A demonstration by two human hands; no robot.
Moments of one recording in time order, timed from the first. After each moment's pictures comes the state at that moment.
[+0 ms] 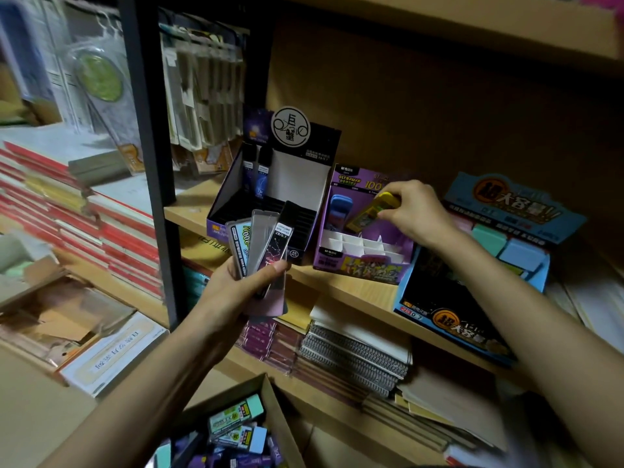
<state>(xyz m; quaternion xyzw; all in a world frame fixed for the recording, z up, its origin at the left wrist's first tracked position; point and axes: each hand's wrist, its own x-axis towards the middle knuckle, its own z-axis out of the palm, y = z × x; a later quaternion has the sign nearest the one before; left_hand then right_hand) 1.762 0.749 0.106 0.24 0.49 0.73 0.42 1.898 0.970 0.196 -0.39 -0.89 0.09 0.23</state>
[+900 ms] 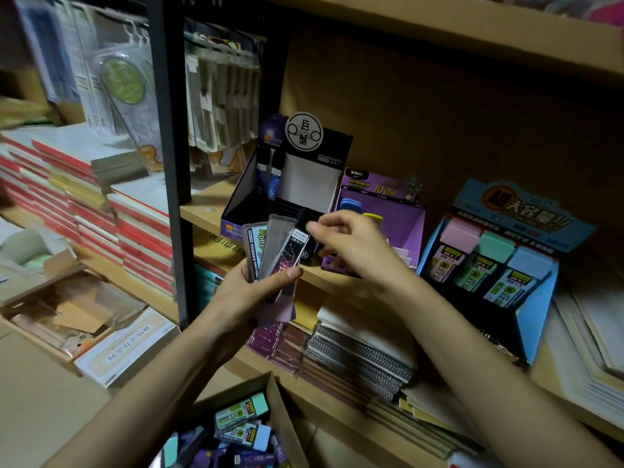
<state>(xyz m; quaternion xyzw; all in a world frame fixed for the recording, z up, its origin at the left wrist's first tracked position) 1.765 0.740 0.105 0.26 0.50 0.71 0.42 1.865 0.869 0.172 -0.31 -0.79 0.47 0.23</state>
